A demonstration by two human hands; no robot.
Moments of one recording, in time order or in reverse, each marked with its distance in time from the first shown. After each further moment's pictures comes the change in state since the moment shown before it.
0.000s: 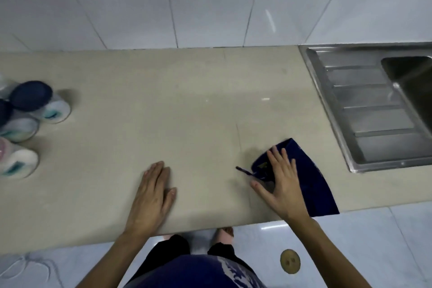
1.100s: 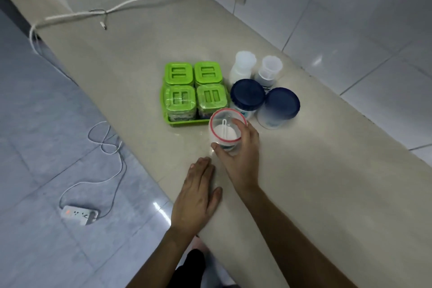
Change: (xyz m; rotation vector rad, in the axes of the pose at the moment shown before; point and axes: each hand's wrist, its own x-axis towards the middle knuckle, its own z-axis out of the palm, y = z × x) left_hand -0.080 -0.208 -0.059 -0.213 0.482 -0.689; right_hand 0.132 -0.481 0.233 0.552 -0.292 -0.527
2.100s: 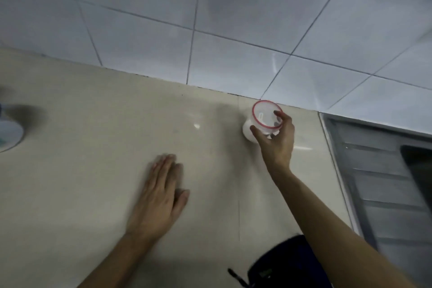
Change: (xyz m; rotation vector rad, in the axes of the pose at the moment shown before) left_hand 0.000 0.289 0.205 0.186 -0.249 0.723; right_hand -0.133 0.275 -0.460 -0.125 0.824 0.523
